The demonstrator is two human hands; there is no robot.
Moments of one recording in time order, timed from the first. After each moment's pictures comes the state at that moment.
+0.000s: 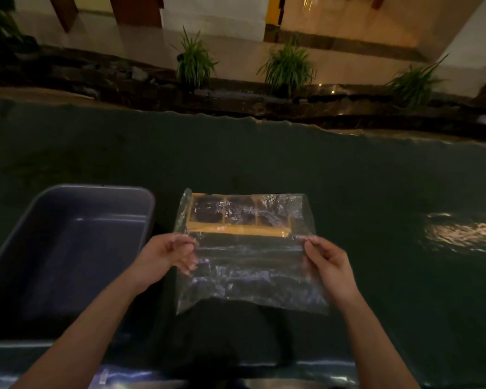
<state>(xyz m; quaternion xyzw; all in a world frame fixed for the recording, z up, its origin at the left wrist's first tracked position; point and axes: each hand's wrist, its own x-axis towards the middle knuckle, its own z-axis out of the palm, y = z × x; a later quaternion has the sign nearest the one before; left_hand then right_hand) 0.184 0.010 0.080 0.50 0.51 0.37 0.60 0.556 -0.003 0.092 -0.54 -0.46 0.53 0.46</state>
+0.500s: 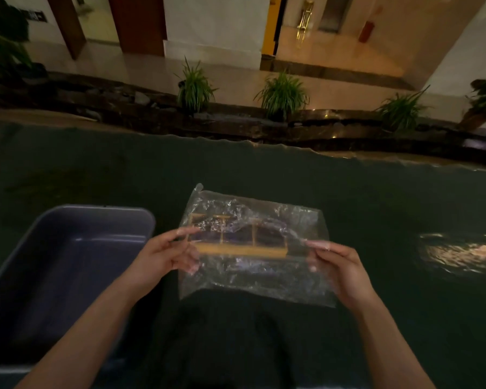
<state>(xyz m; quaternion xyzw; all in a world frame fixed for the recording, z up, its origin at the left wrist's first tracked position) 0.183 0.034 0.103 0.42 0.43 0.46 0.66 0.573 0.022 0.140 -0.46 -0.41 0.59 0.52</state>
